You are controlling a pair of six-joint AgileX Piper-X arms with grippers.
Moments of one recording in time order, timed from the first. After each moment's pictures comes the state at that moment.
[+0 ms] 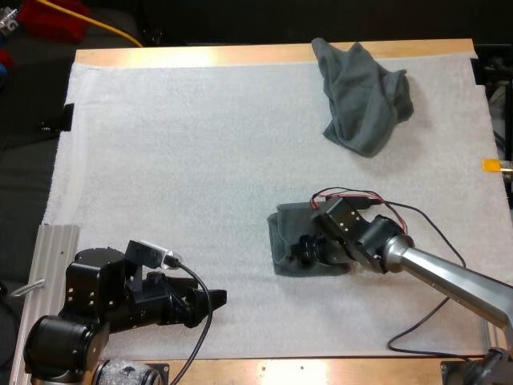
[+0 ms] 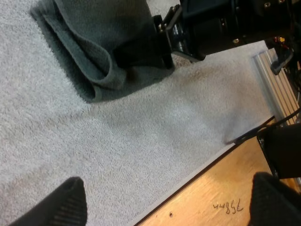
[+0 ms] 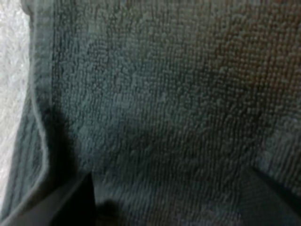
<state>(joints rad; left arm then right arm) -0.16 0.56 -0.70 1.18 0.73 -1.93 0.77 1.55 -0.83 0.54 -0.07 -1.20</state>
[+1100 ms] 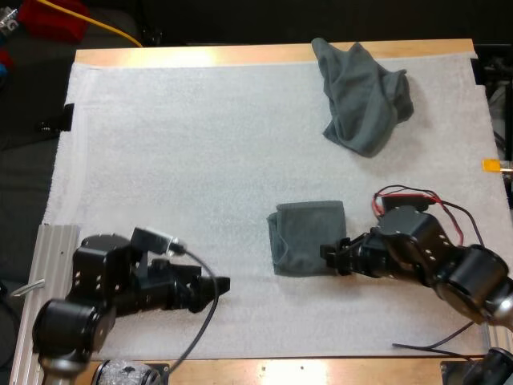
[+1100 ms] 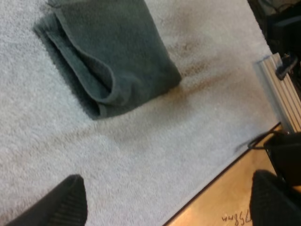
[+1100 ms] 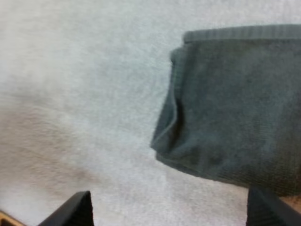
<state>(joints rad) -0.16 0.66 -0.70 1.08 0.73 -1.92 0.77 0.97 -0.83 0.81 -0.13 -1.20</state>
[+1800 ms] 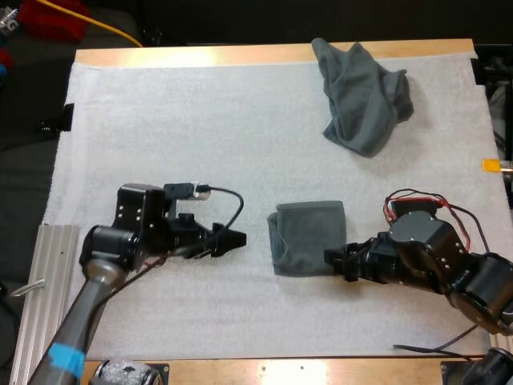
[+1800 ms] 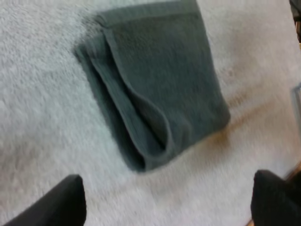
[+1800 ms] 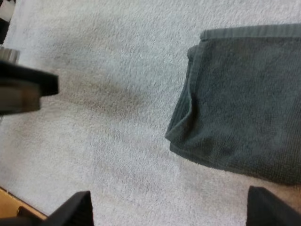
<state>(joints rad) -0.16 1.13 -0.70 0.73 0.75 -1.99 0.77 0.91 -0.83 0.84 -0.15 -1.20</state>
